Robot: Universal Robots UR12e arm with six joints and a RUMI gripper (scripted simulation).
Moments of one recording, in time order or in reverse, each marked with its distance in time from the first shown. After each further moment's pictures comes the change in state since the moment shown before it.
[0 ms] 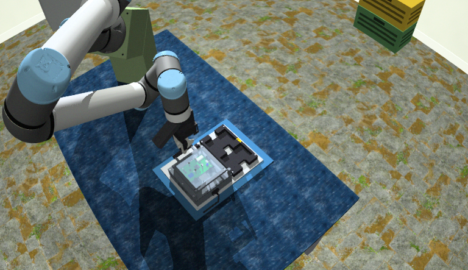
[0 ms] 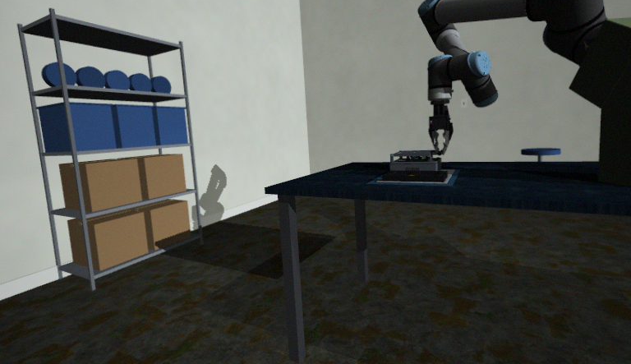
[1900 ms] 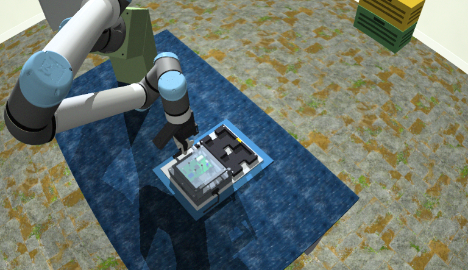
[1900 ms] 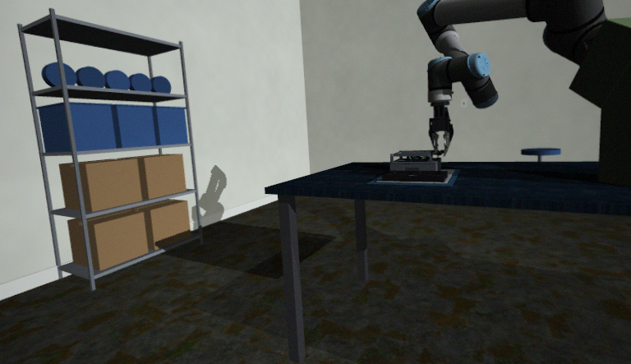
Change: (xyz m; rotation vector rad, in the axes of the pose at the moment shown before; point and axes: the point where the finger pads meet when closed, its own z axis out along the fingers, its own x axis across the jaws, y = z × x) arm 0.002 0.000 0.007 0.000 0.007 0.000
